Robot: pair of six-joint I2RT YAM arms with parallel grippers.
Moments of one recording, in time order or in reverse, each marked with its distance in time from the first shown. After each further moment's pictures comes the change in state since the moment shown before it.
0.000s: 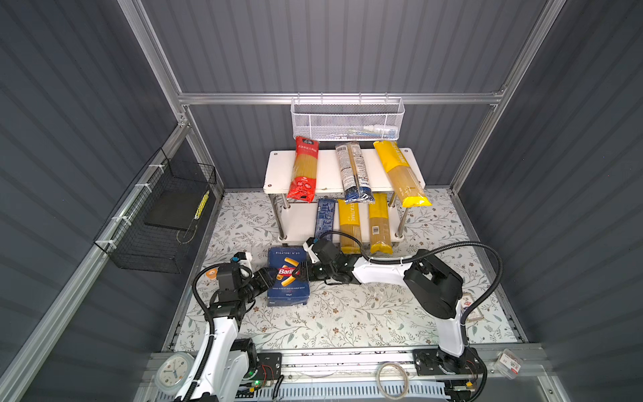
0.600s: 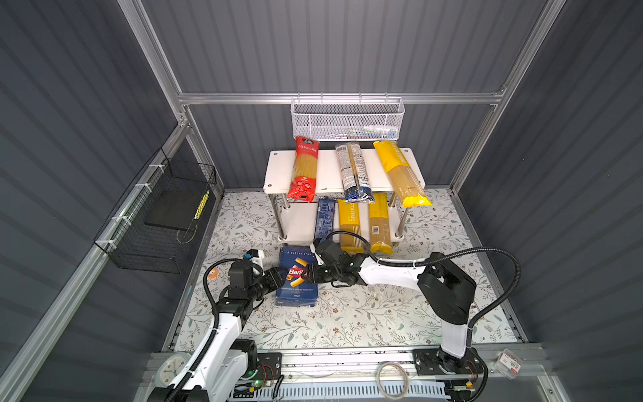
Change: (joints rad) left arm -0.172 0.050 0.002 0.075 -0.074 -0.036; right arm 0.011 -0.094 -0.034 -0.150 0.101 -0.042
